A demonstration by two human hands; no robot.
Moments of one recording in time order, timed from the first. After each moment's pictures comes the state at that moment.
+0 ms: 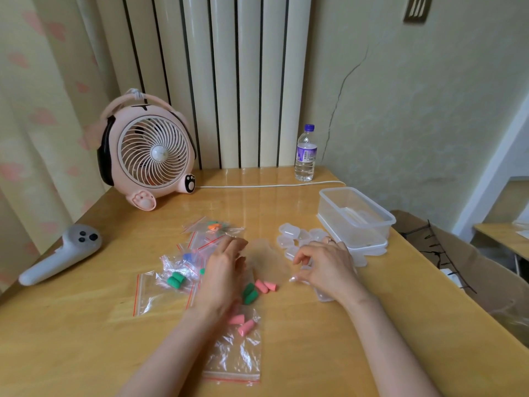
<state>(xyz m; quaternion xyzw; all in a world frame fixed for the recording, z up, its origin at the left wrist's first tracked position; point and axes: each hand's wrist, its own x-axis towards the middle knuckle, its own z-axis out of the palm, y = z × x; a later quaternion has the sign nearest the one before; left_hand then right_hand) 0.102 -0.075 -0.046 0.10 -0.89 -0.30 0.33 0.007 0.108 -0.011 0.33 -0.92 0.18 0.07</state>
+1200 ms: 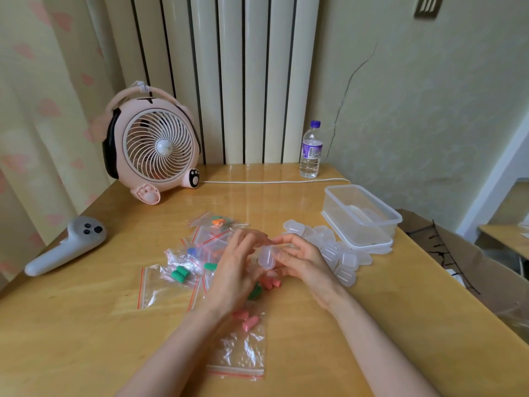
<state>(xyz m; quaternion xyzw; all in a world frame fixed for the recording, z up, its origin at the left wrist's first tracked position) 0.111 -0.062 -0.034 -0.05 -0.85 -0.38 0.35 0.039 0.079 -0.012 0.28 -0.62 0.69 -0.25</state>
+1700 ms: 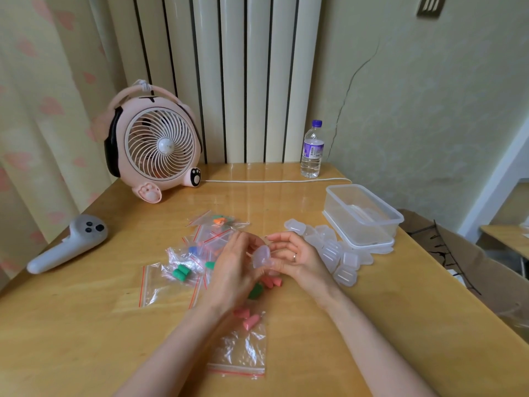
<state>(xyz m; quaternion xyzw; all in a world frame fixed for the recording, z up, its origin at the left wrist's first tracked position) 0.112 -0.064 -0.035 0.03 -0.87 -0.38 0.33 0.040 0.074 -0.015 0.31 -0.64 0.67 -0.21</state>
